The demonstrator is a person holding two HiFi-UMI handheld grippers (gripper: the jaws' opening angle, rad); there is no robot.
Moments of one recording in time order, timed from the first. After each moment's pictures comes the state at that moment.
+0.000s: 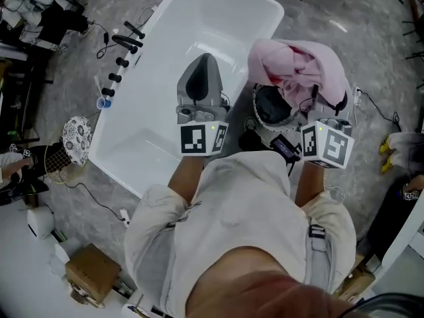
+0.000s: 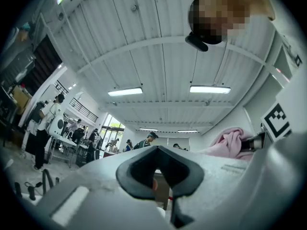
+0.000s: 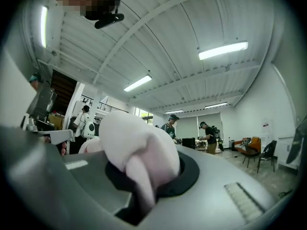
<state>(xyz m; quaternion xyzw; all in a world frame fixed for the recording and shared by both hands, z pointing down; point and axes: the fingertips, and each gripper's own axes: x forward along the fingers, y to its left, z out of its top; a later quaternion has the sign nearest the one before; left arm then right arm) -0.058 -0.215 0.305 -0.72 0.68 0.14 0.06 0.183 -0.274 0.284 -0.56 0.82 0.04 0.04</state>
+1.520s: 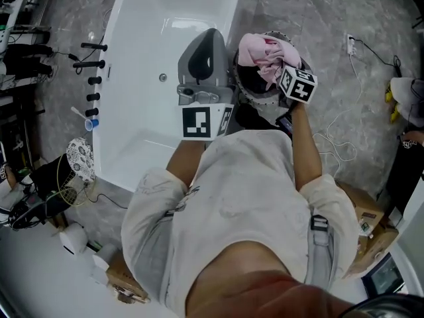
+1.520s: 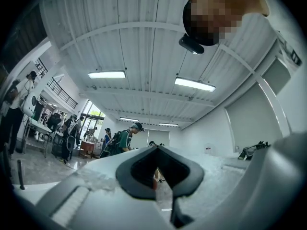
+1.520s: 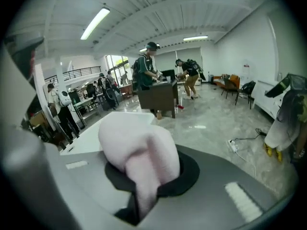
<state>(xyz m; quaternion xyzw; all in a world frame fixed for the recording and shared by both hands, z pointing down) 0.074 -0.325 0.346 -0.80 0.59 0.11 0.03 0.286 -0.357 0.641 -0.60 0.72 -0.29 -0.19</state>
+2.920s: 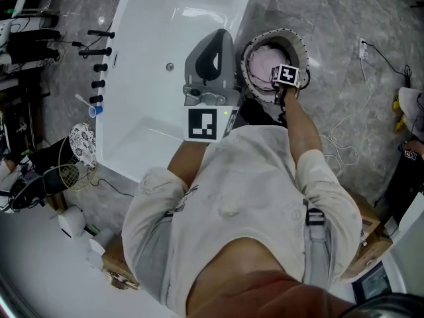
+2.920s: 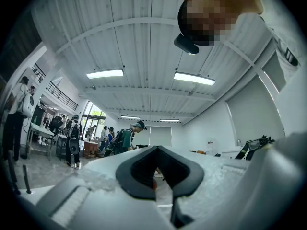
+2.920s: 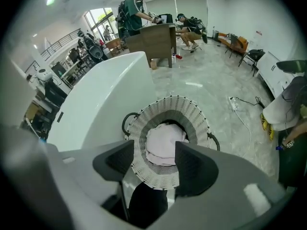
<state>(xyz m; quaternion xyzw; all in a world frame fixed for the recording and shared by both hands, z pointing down) 0.076 -0.326 0.360 -0.80 0.60 0.08 0.03 0.275 -0.303 0.871 -0.51 0.61 -0.47 -0.39</state>
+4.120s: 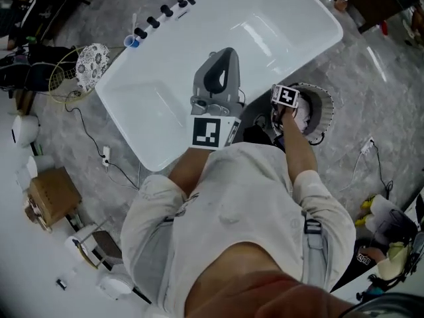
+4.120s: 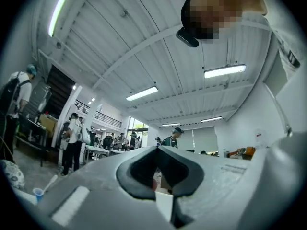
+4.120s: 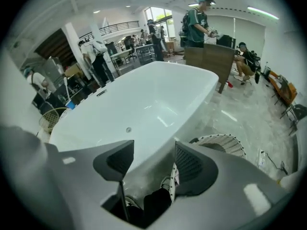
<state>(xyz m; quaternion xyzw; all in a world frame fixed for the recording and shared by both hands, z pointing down) -0.109 -0.187 0.333 -0.60 0.79 0.08 0.06 0.046 -0.311 0.813 -0.35 0.77 -0.30 -0.43</state>
